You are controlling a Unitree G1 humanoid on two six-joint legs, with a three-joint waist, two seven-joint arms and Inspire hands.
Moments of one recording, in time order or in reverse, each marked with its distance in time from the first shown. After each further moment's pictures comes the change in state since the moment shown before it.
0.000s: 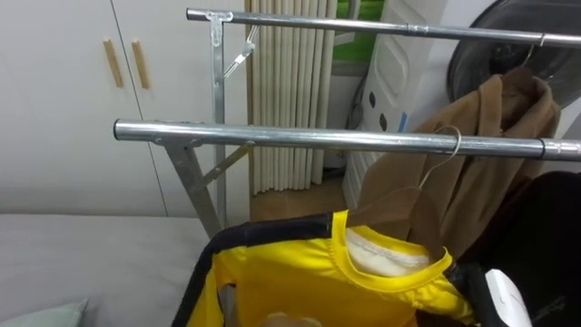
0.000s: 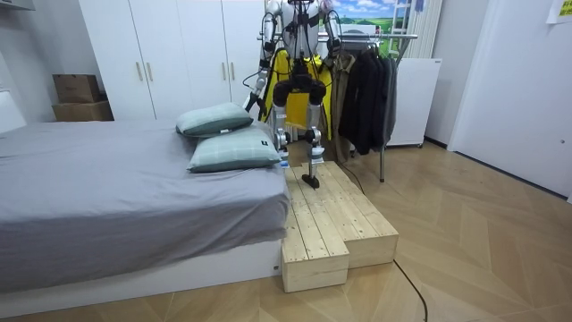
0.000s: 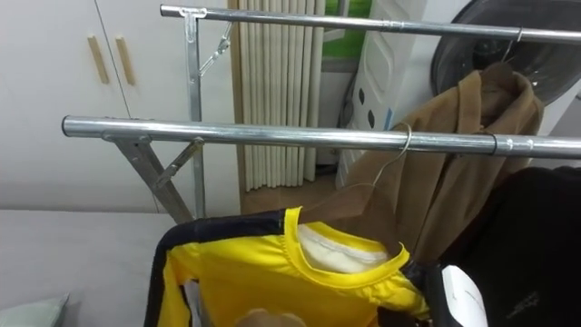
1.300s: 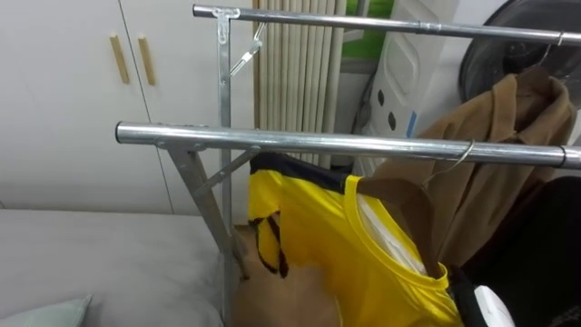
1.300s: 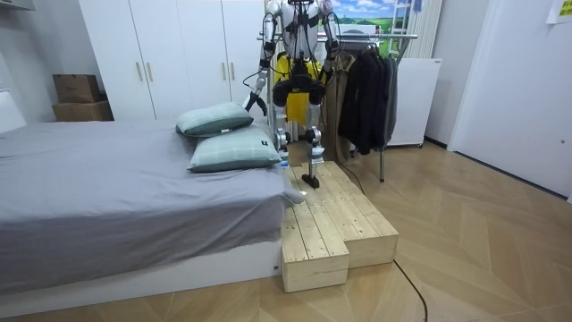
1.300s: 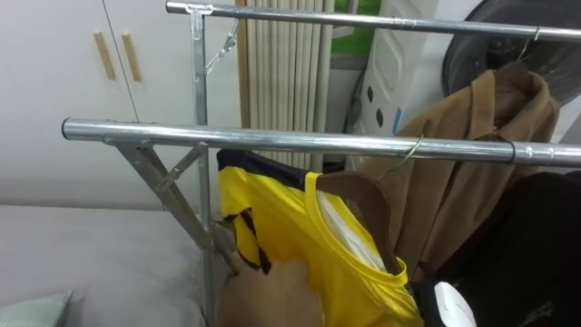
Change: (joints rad) left arm 0.001 -0.002 -0.001 -0.017 0.000 0.002 0.005; right arm -0.080 0.005 0.010 0.186 0.014 0.045 0.058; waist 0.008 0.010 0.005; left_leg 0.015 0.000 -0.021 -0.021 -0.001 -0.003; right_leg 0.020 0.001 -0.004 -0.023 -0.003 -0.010
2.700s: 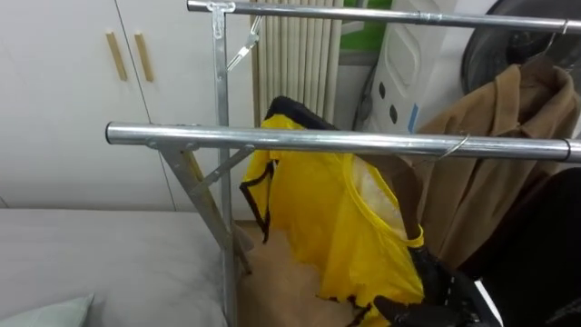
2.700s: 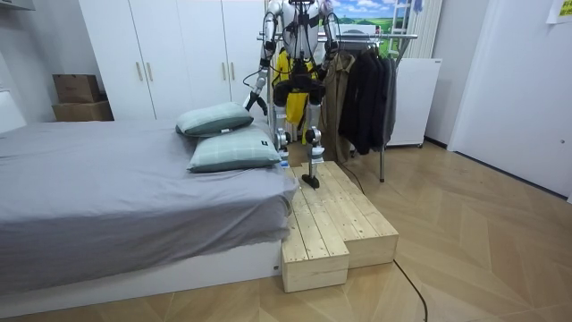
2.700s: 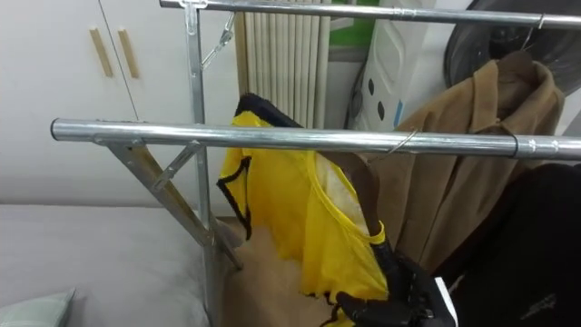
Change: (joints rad) left arm 0.001 -0.006 0.003 0.015 0.002 -0.019 -0.024; right arm 0.002 0.017 0.010 -0.159 0.805 0.025 0.195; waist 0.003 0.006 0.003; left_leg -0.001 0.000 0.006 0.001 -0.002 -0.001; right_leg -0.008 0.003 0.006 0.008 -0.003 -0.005
